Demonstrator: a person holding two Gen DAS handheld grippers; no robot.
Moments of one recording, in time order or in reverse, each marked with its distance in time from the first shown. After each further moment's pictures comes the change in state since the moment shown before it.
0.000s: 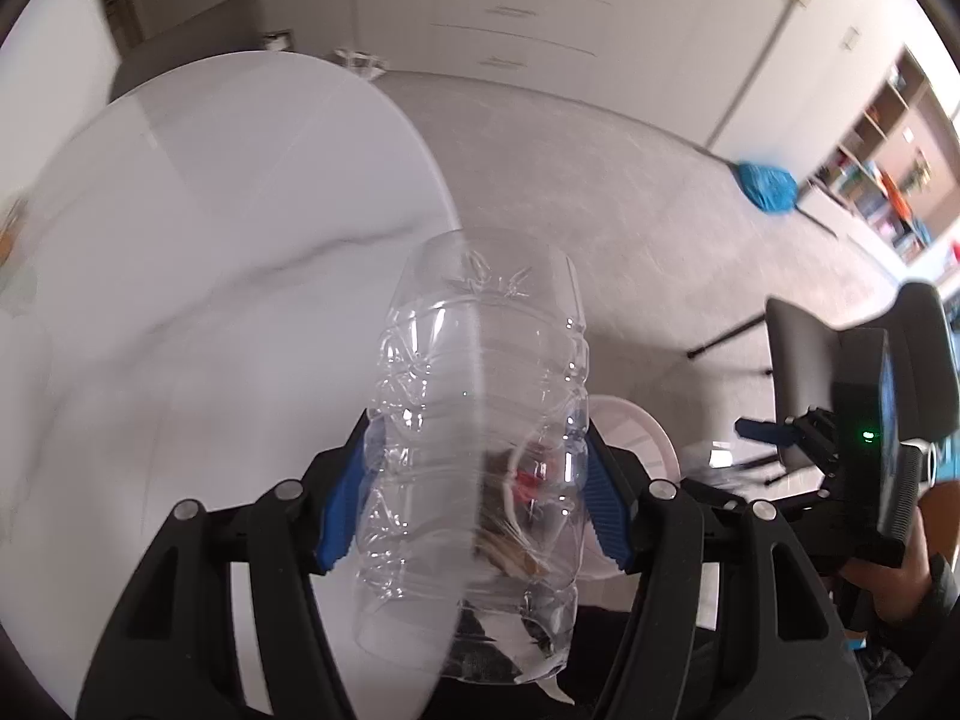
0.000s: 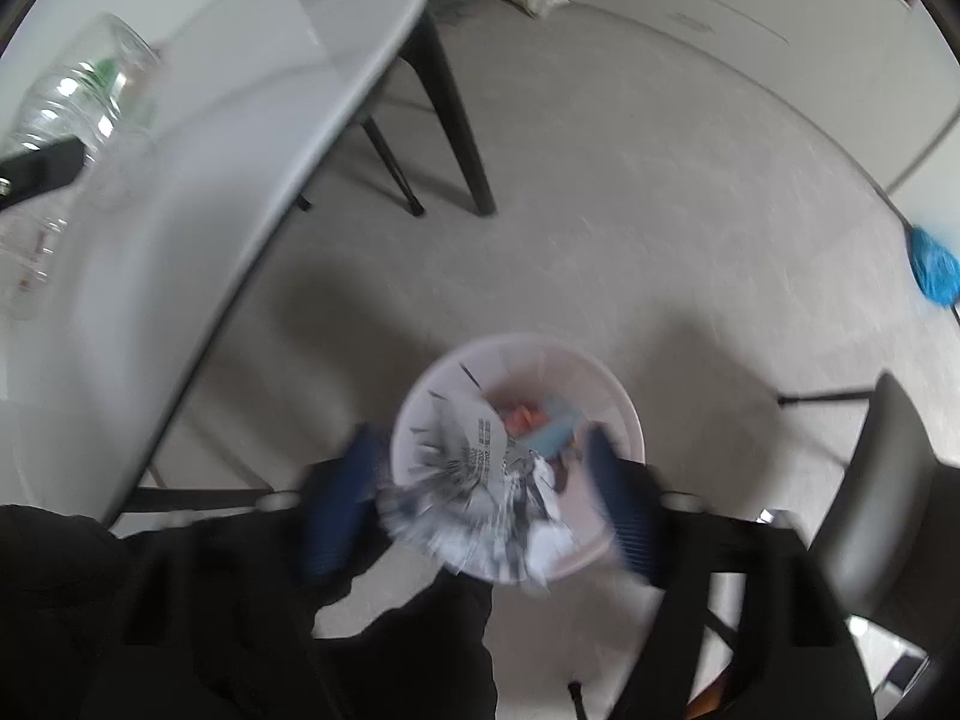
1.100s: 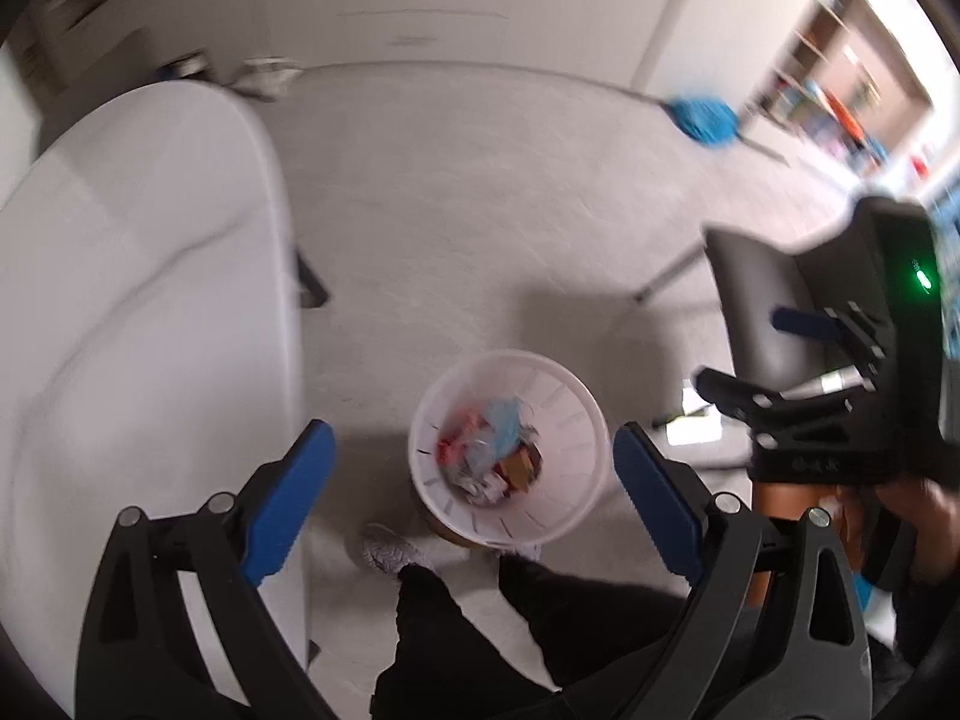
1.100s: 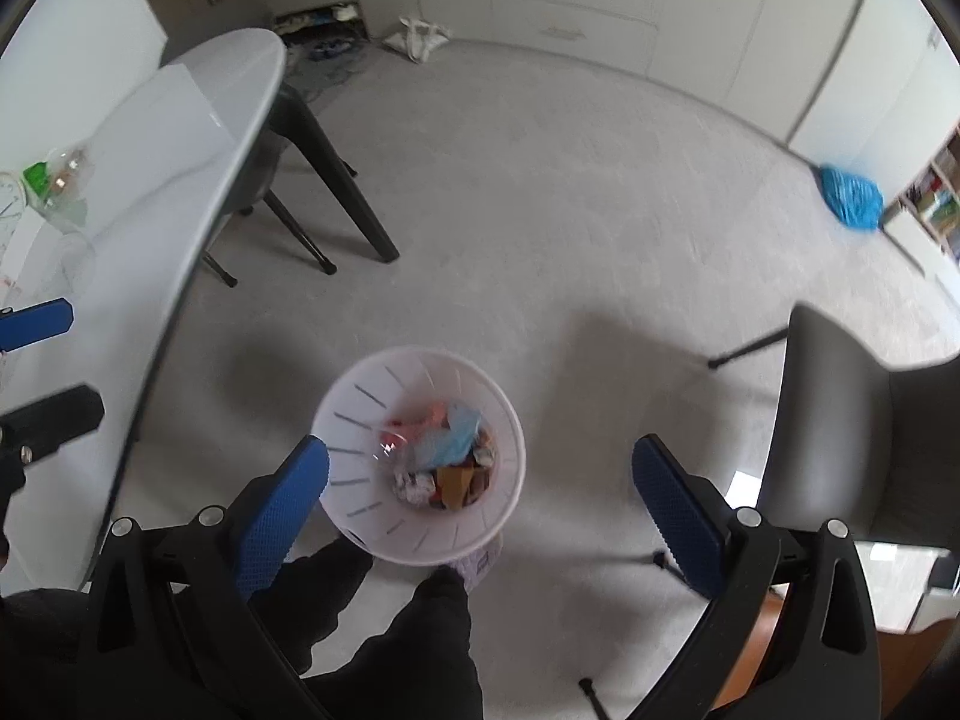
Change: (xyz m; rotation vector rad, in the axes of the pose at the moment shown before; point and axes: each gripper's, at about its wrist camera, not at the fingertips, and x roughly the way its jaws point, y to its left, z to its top) left arm 0.005 -0.094 -0.015 0.114 0.034 -0.044; right arm -0.086 -0.075 -0.025 0.137 -0.167 -0.102
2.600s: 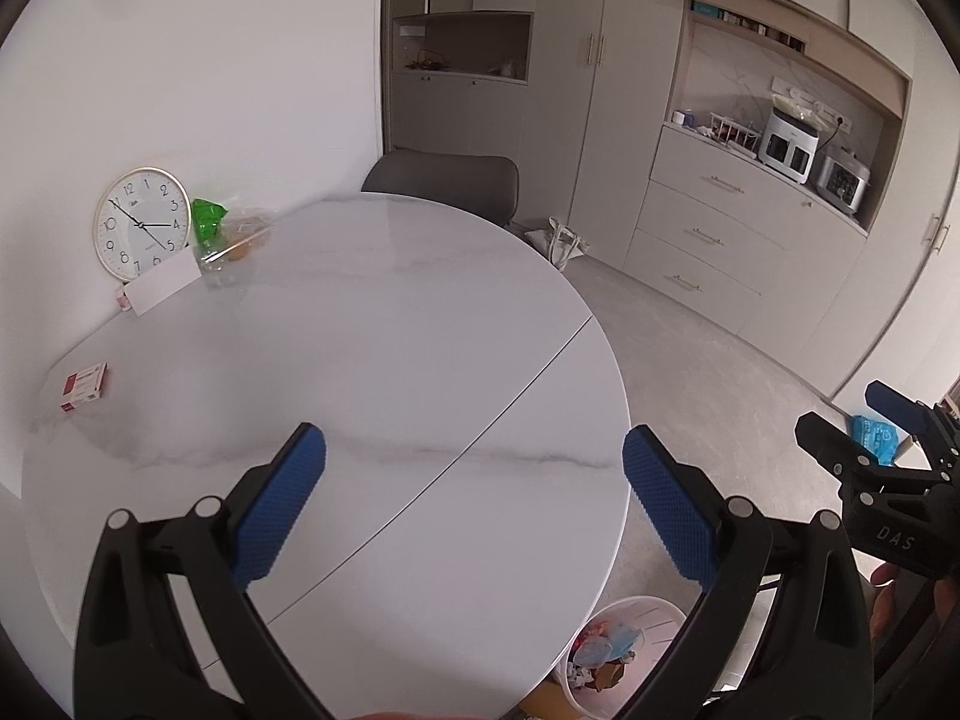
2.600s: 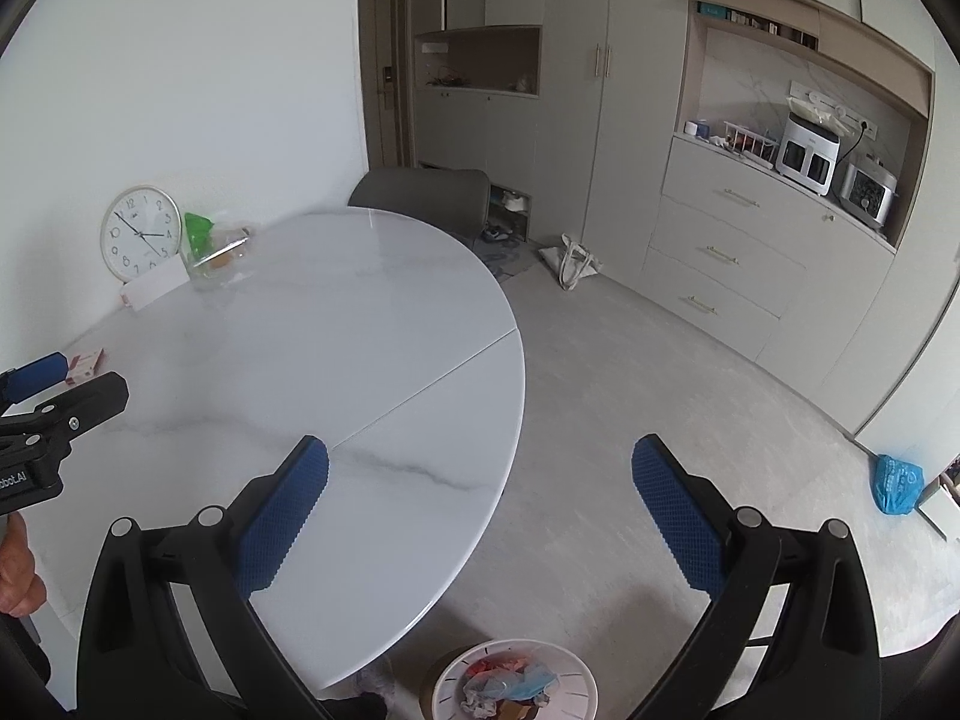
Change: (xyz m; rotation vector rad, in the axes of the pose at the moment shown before) left arm -0.216 0.174 0.001 -0.519 -0.452 0.398; right arm -0.146 0.204 0.144 -0.335 -0.428 0.138
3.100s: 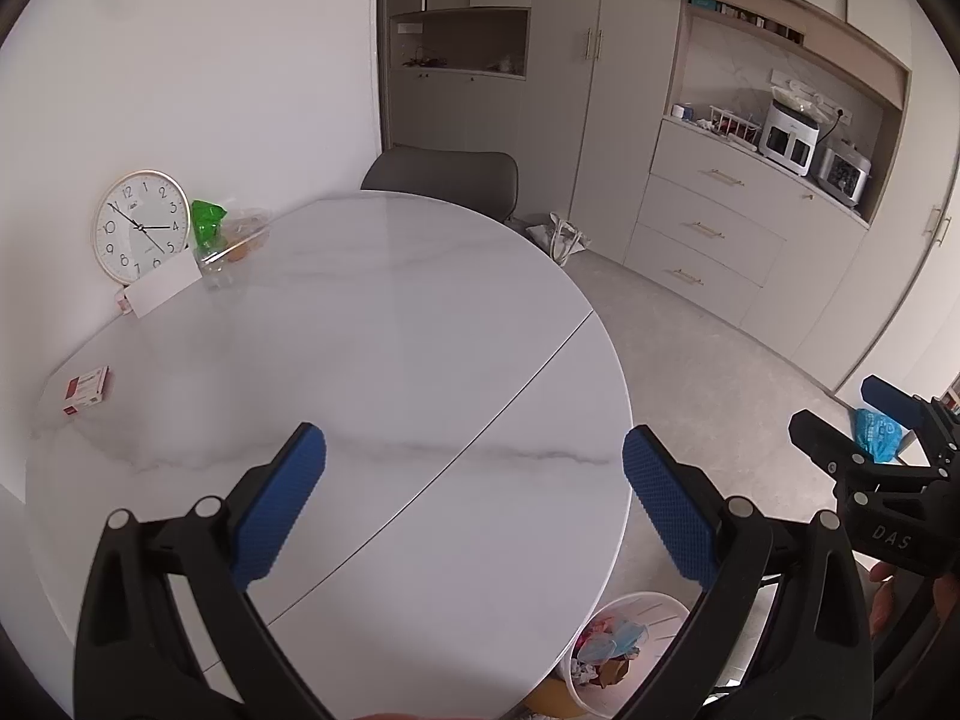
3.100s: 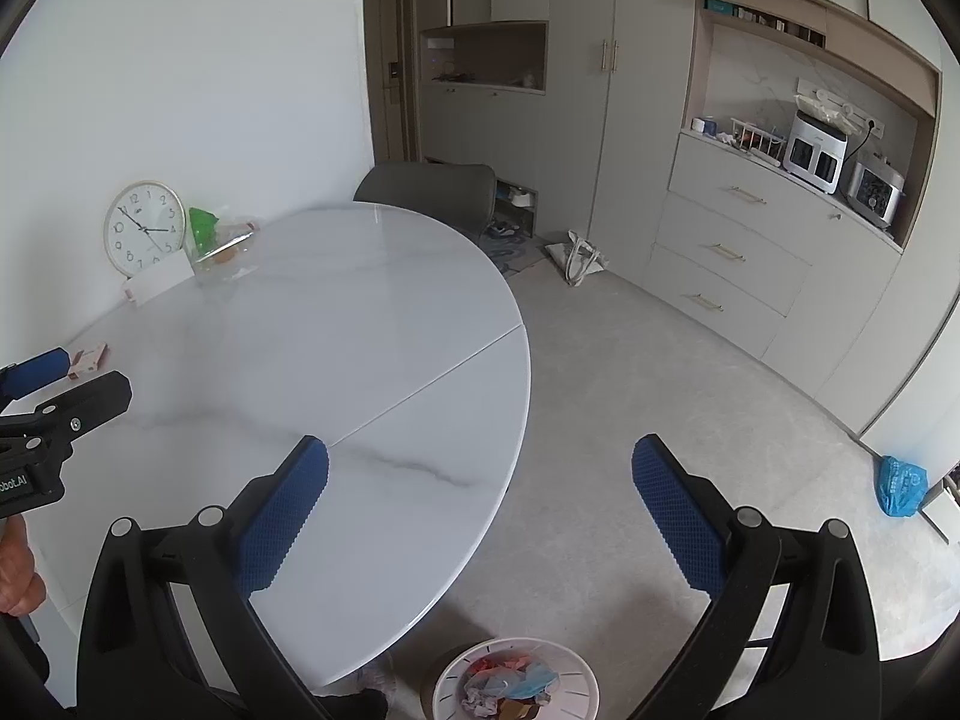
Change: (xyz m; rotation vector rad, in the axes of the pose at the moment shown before) left arm 0.000 -0.001 -0.001 0.015 0.006 0.008; right arm 0.004 0.003 0.002 -0.003 0.009 0.016
